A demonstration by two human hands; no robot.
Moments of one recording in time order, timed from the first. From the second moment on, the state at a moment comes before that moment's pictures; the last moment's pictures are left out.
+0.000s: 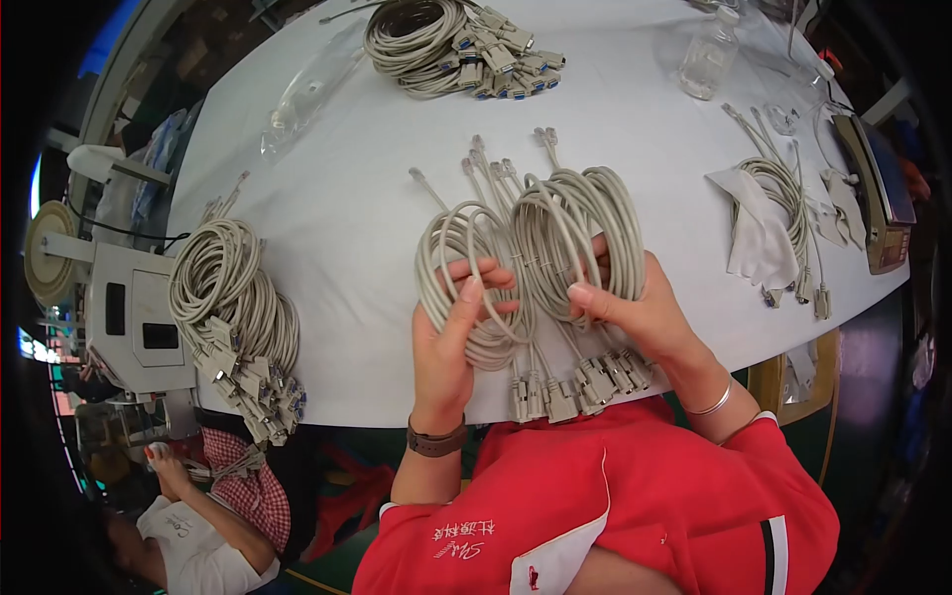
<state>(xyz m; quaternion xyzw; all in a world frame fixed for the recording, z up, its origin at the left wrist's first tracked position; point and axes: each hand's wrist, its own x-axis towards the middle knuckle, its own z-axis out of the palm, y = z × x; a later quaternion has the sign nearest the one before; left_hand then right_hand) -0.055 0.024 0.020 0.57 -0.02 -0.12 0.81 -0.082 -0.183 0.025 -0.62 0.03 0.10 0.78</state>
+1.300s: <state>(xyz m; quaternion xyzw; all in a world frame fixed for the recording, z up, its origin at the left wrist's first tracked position) -0.029 0.009 0.025 0.74 -0.15 -0.08 0.65 -0.082 -0.148 0.027 -0.66 -0.06 0.14 0.74</state>
